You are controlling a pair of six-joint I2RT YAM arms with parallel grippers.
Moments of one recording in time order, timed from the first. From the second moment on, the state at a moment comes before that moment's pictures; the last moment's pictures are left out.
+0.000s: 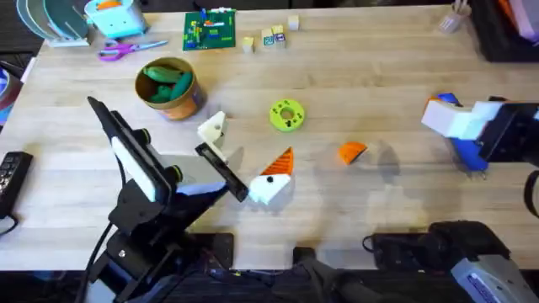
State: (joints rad) left arm -0.56 0.01 0.01 -0.06 0.24 -0.03; right arm 0.00 0.53 0.83 -0.96 -0.03 0.08
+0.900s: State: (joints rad) left arm -0.56 0.01 0.01 -0.06 0.33 -0.03; right arm 0.00 0.53 0.83 -0.96 -0.03 0.08
